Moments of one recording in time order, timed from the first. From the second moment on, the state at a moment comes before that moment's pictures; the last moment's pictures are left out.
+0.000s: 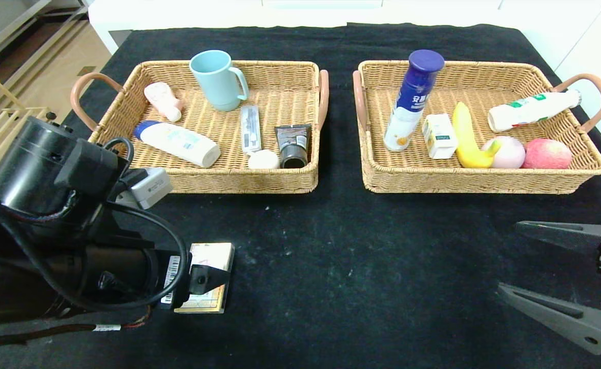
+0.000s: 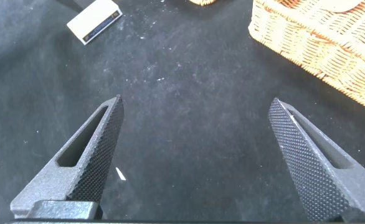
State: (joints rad) left arm -0.57 1.41 -1.08 0.48 0.22 -0.35; right arm 0.29 1.12 -0.51 -0.46 0.57 -0.18
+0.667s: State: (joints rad) left arm -0.55 1.48 -1.06 0.47 0.24 -0.34; right arm 0.31 1.13 -0.50 -0.46 0.57 -0.19
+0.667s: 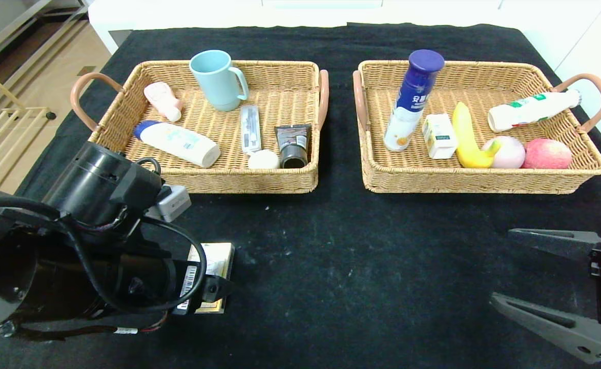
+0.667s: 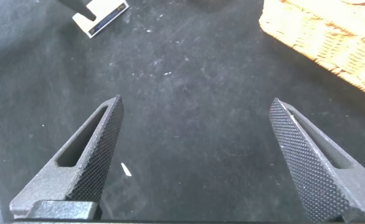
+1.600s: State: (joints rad) left arm -0.56 1.52 -1.05 0.46 0.27 -0.34; right arm 0.32 1.14 -0.49 -0.46 0.71 -0.19
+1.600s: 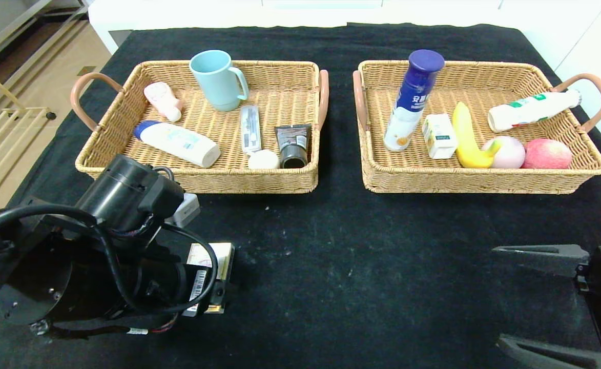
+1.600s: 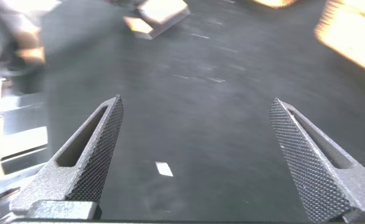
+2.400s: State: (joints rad) left arm -0.56 1.54 -1.05 0.46 0.27 -0.35; right arm 0.32 1.15 -0.49 -0.46 0.57 -0.19
